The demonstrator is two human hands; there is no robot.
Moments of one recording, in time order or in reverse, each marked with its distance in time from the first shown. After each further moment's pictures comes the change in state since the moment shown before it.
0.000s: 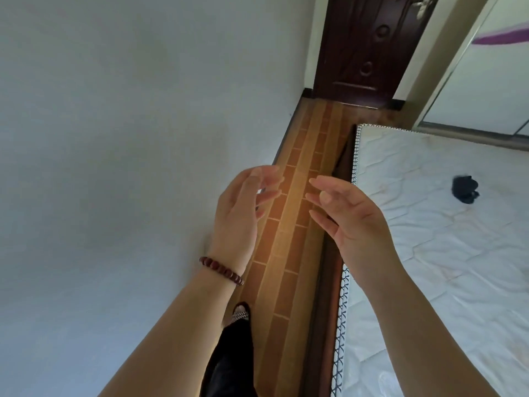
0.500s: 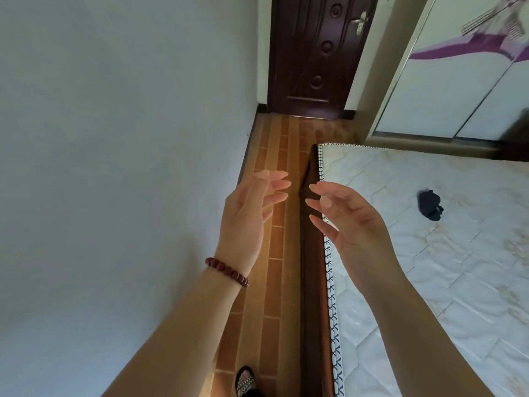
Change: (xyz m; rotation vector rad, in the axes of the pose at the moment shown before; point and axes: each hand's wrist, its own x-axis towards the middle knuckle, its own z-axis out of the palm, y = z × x) left_hand 0.219 -0.009 0.095 0.006 -0.243 -0.002; right_hand 0.197 -0.005 -0.054 -0.028 0.182 -0.113
